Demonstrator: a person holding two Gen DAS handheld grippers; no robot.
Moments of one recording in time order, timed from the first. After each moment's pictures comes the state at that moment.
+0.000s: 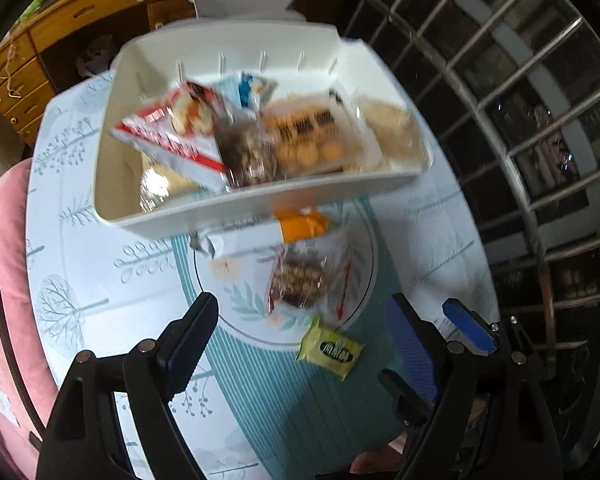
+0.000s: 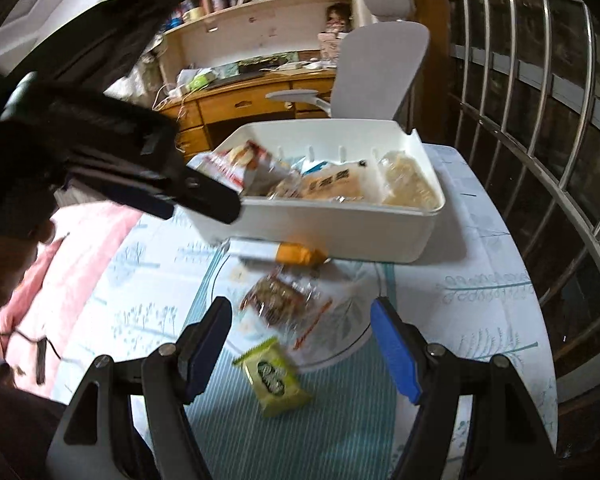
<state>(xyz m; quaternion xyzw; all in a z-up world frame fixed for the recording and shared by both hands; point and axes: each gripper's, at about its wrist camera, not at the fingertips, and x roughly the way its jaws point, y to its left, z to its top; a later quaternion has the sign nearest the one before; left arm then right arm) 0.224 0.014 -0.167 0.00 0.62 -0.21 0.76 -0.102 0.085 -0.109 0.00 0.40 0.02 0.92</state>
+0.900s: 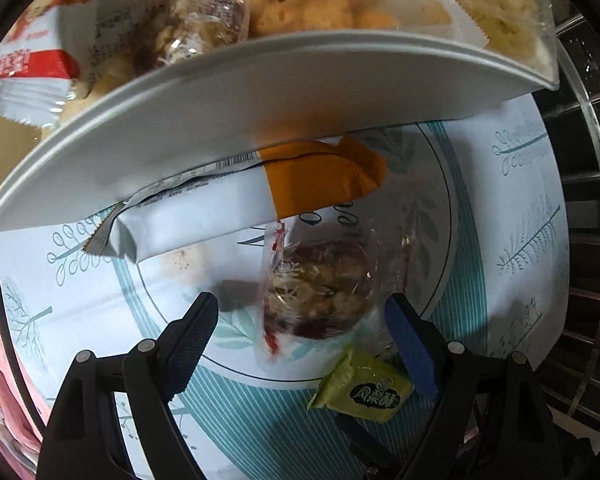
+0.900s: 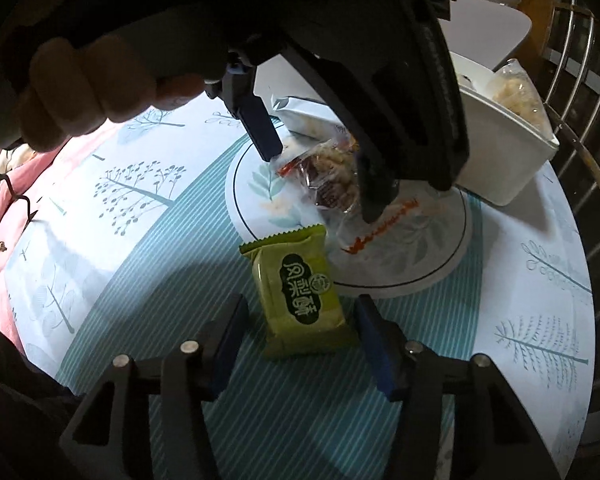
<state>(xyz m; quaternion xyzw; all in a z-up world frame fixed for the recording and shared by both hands) 0.246 -0.041 -0.293 0.07 0.72 -0.15 0.68 -0.101 0.111 -0.205 -0.11 0.47 0.13 0.86</state>
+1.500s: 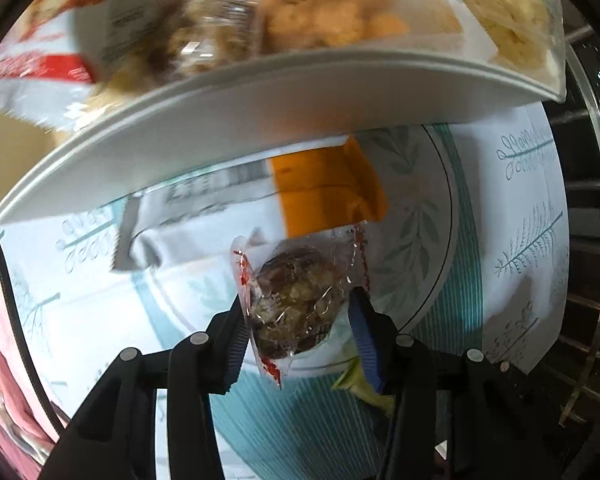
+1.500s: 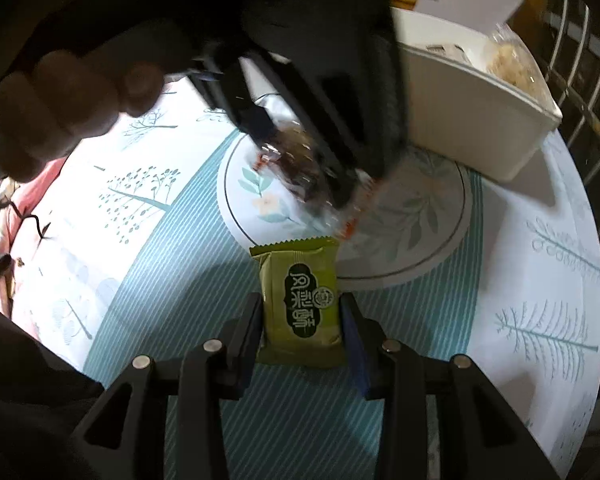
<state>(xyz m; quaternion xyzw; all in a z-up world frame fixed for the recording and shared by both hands) 0.251 -0.042 -0.291 0.06 0.73 -0.13 0.66 -0.082 0.090 -0.195 -0.05 0.53 0.13 0.83</state>
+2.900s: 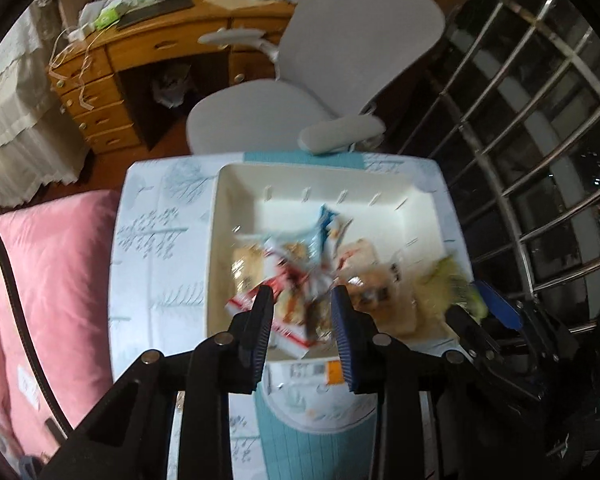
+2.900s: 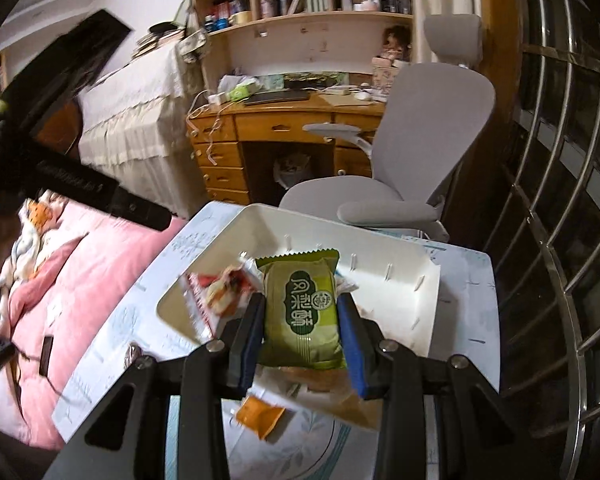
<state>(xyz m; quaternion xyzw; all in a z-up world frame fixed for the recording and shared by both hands) 0.334 0.057 -0.055 -0.05 0.55 -0.08 0.83 0.073 0.031 -0.007 -0.03 0.38 0.11 0.92</state>
